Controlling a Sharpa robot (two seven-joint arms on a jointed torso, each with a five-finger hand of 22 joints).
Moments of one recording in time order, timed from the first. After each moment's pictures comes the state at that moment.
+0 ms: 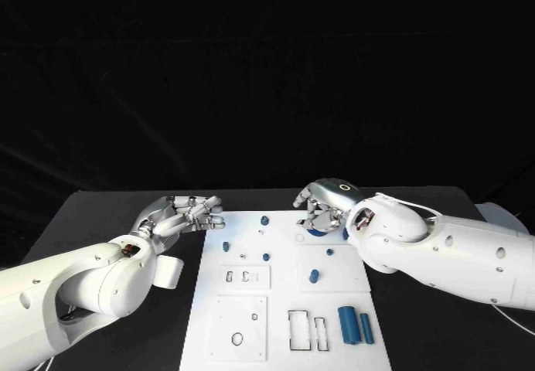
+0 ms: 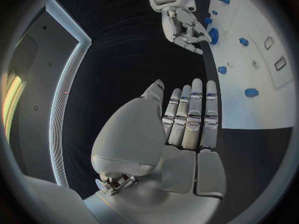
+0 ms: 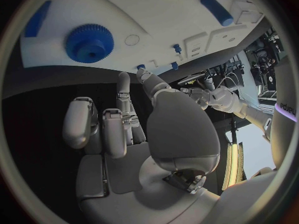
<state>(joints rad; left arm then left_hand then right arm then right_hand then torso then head) 1.19 -1.01 0.00 1.74 -0.05 -0.42 0.33 1.44 -0.01 0.04 0.23 0.20 1.00 0.21 0.11 0.07 1.06 0.15 0.15 0.06 1.14 0.11 0.16 0.12 0.18 0.89 0.25 0.33 0.10 1.32 -0.79 -0.10 1.55 -1.61 -0.42 -0.25 1.25 -0.18 0.27 0.00 0.27 1.01 0.14 0.10 0.13 1.36 0.05 0.33 0.31 1.47 -0.02 1.45 1.31 0.09 1.37 0.08 1.30 1.16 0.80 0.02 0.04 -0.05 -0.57</state>
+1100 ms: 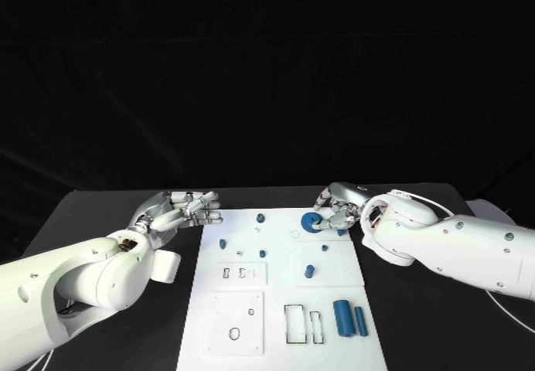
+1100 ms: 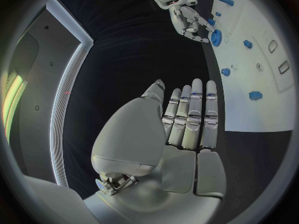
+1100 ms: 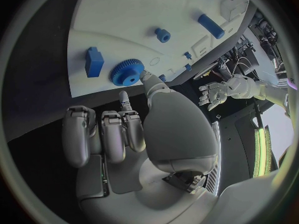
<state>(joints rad) 1.19 -1.01 0.00 1.73 -0.05 -0.41 0.32 1.45 -0.01 0.05 0.23 0.20 1.00 0.21 0.11 0.07 1.06 0.15 0.15 0.06 1.14 0.11 0.16 0.12 0.18 0.89 0.25 0.33 0.10 1.31 -0.82 -0.11 1.48 -1.38 -0.31 -0.30 1.30 -0.16 0.14 0.12 0.28 0.87 0.16 0.26 0.20 1.47 0.07 1.51 1.31 1.47 -0.01 1.56 1.31 0.06 1.46 0.10 1.43 1.31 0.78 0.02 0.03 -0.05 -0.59</state>
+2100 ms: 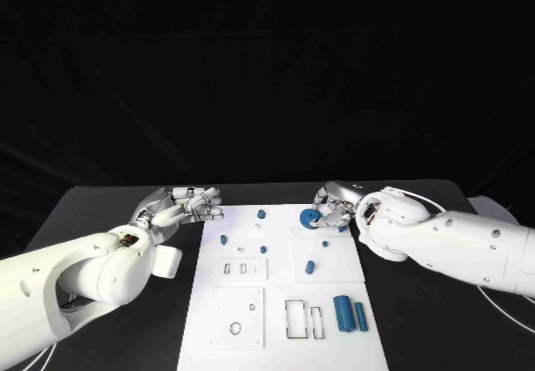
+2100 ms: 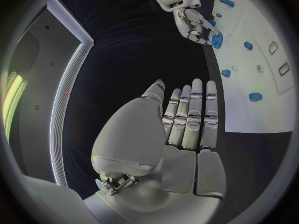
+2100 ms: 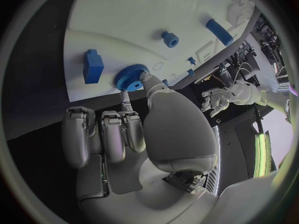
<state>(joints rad) 1.19 -1.01 0.00 1.73 -0.04 -0.40 0.32 1.45 -0.01 0.05 0.22 0.20 1.00 0.21 0.10 0.07 1.06 0.15 0.15 0.06 1.14 0.11 0.16 0.12 0.18 0.89 0.25 0.33 0.10 1.29 -0.78 -0.10 1.43 -1.42 -0.29 -0.30 1.31 -0.13 0.15 0.14 0.29 0.90 0.14 0.30 0.21 1.47 0.07 1.53 1.31 1.46 -0.01 1.57 1.31 0.05 1.46 0.10 1.45 1.31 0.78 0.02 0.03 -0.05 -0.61</state>
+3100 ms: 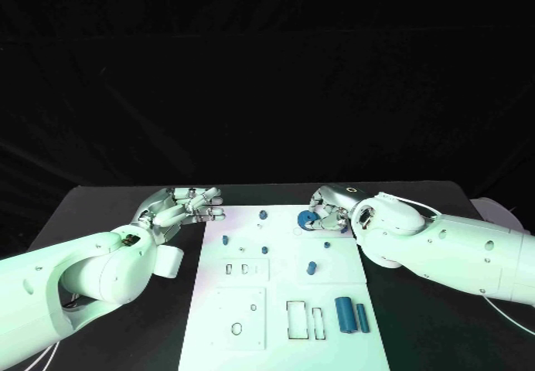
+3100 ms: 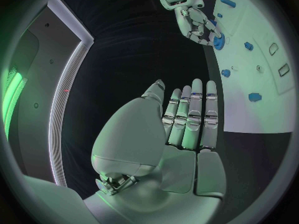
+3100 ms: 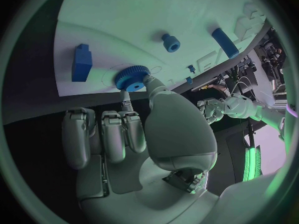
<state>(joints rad) 1.19 -1.01 0.00 1.72 -0.03 -0.40 0.32 1.45 -0.01 0.05 0.22 0.20 1.00 0.21 0.10 0.07 1.06 0.15 0.13 0.06 1.14 0.11 0.15 0.12 0.18 0.89 0.25 0.33 0.10 1.28 -0.76 -0.10 1.44 -1.56 -0.32 -0.31 1.28 -0.16 0.12 0.16 0.28 0.91 0.14 0.32 0.22 1.47 0.06 1.54 1.31 1.46 -0.01 1.57 1.31 0.05 1.47 0.10 1.46 1.31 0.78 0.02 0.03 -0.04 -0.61</state>
